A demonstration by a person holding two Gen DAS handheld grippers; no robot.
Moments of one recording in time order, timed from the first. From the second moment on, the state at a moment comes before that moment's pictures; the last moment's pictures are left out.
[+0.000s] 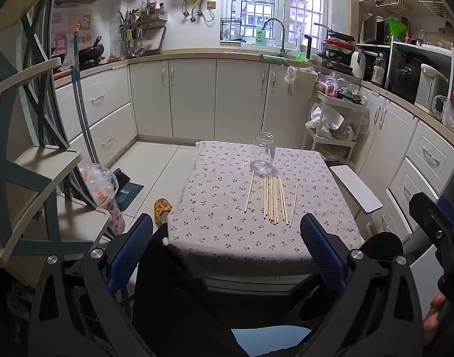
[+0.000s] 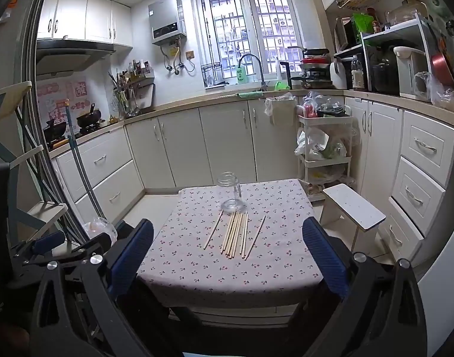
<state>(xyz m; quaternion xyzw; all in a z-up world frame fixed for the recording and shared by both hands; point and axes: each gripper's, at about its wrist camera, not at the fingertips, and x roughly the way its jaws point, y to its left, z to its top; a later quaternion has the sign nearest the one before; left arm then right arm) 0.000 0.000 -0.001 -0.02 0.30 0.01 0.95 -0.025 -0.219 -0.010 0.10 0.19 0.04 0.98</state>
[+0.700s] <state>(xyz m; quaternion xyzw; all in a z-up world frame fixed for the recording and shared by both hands) 0.003 0.009 -0.011 -0.02 0.30 0.01 0.95 -0.026 -0.216 -0.009 0.10 0.19 0.04 0.98</state>
